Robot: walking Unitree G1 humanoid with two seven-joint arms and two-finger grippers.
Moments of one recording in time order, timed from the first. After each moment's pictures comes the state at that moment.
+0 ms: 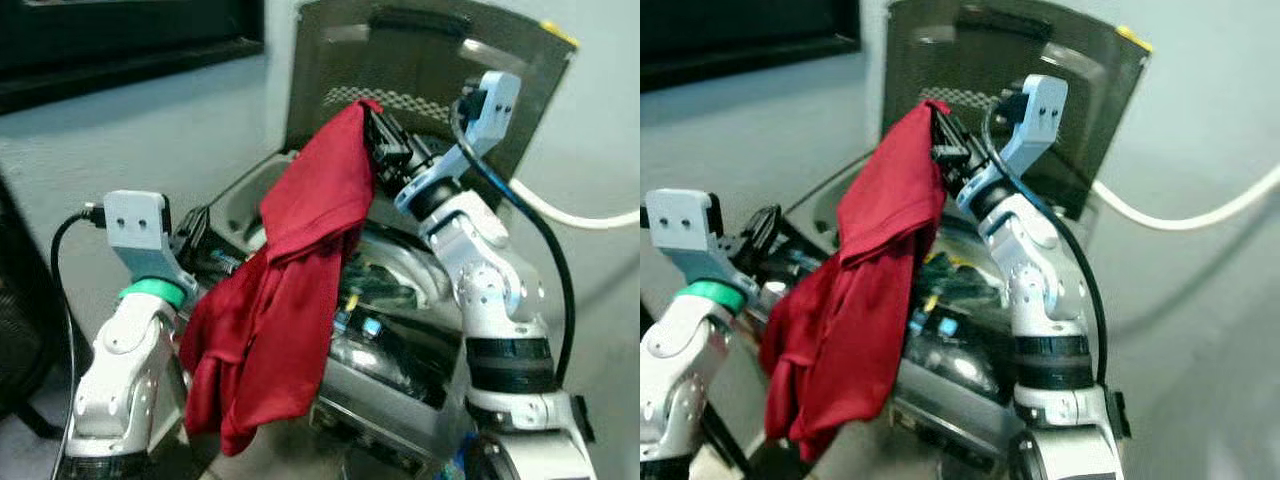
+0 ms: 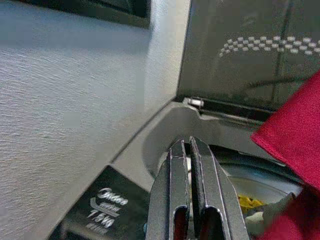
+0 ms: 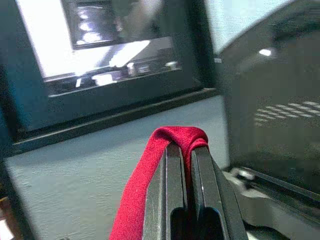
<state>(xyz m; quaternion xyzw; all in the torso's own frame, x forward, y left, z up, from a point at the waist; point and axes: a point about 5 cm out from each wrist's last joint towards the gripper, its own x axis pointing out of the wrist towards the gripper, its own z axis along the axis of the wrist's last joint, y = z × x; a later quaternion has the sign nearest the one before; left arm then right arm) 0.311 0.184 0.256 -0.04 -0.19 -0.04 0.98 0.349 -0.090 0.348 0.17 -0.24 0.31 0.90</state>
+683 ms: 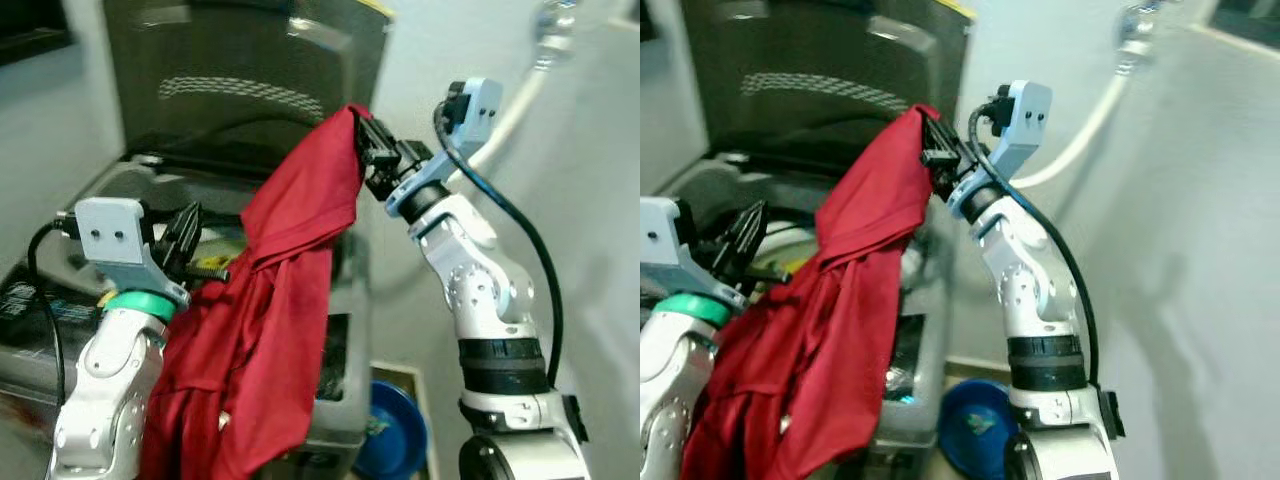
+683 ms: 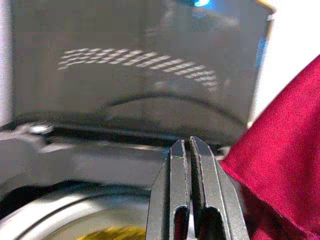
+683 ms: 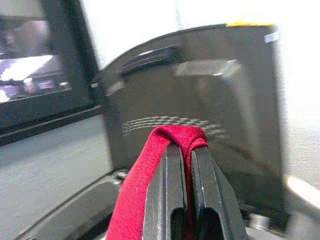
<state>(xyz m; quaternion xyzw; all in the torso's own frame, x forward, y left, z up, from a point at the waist) 0.283 0.179 0.263 -0.06 -0.24 -0.05 0.97 0.351 -0.089 0.343 0.18 -0.23 0.30 0.91</state>
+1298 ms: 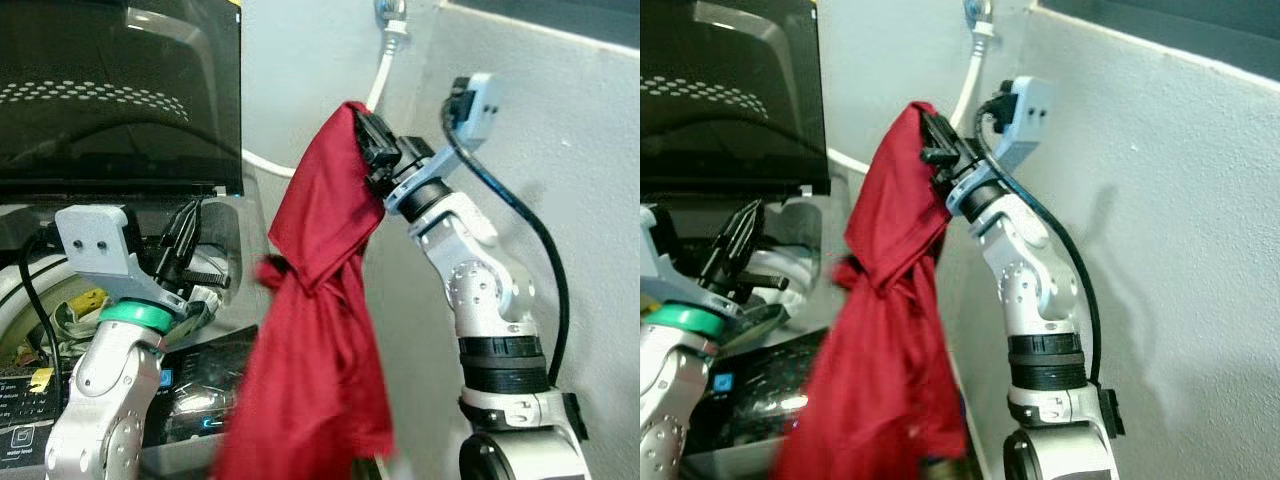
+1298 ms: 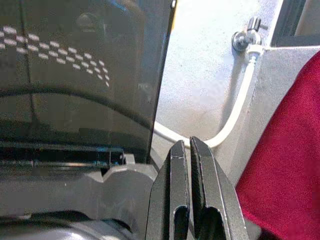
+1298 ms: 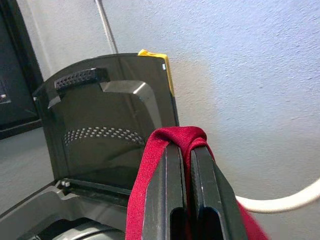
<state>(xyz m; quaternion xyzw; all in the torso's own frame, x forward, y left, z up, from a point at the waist) 0.268 0.173 0.266 -0.08 -0.25 -0.08 0.96 0.348 -0.080 0.344 0.18 -0.23 0.34 0.89</state>
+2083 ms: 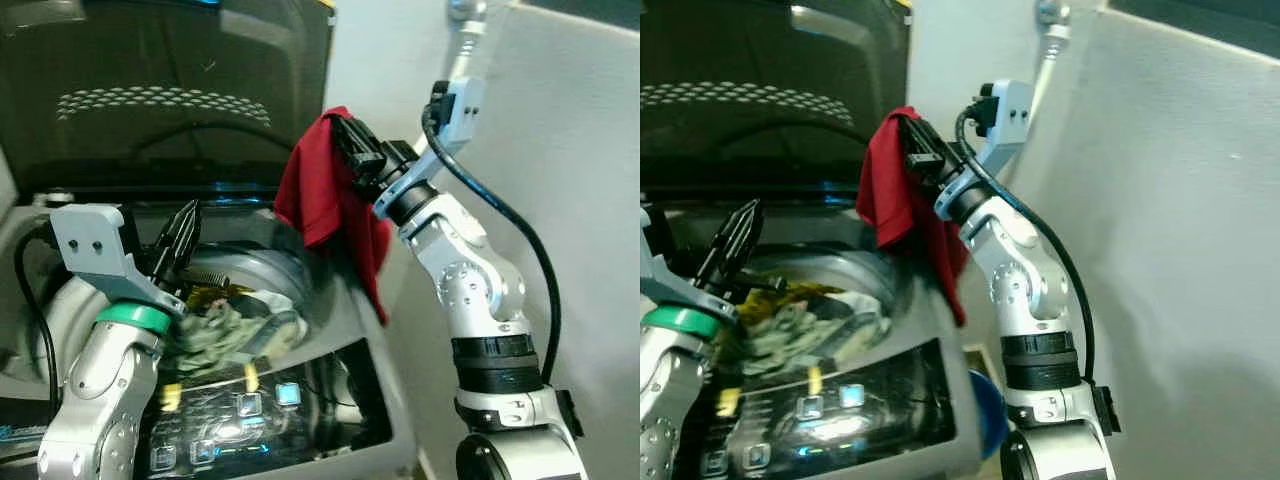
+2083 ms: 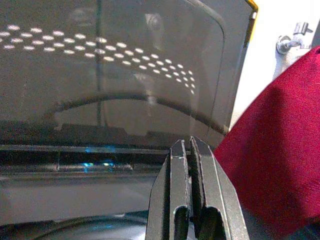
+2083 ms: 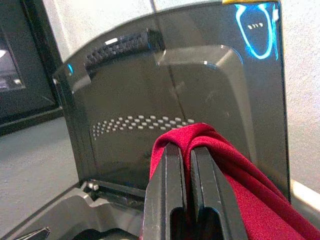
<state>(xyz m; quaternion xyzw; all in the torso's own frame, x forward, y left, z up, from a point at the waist) 0.266 0.170 0.261 -0.08 -0.24 -0.09 0.96 0.348 -0.073 0.337 0.17 -0.22 0.36 0.89</state>
